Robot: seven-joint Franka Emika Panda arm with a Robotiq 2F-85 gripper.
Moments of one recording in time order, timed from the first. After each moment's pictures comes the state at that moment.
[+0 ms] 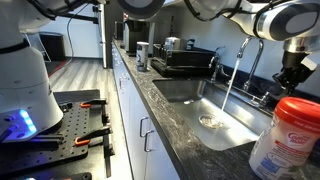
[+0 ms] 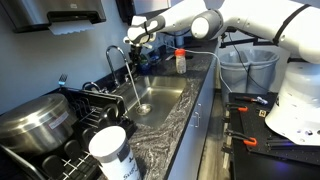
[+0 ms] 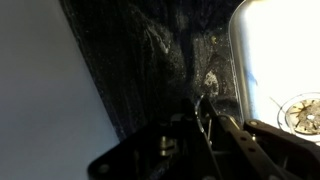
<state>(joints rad) -0.36 1.14 0.03 -0.67 0.08 2.22 -1.62</state>
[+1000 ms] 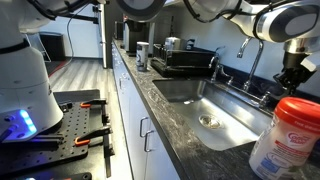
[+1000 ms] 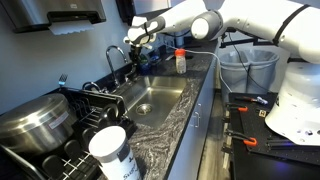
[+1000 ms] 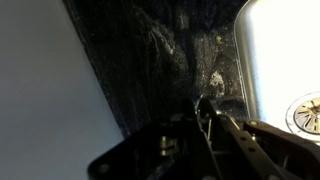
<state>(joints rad) -0.36 1.15 0.03 -0.66 0.08 2.25 -1.60</state>
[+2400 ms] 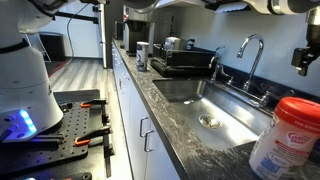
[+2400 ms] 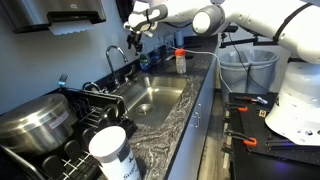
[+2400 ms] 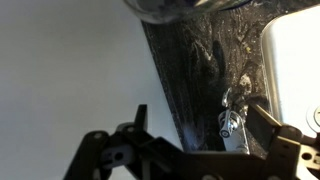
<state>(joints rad) -0.39 1.08 0.02 -0.60 0.08 2.23 -1.61</state>
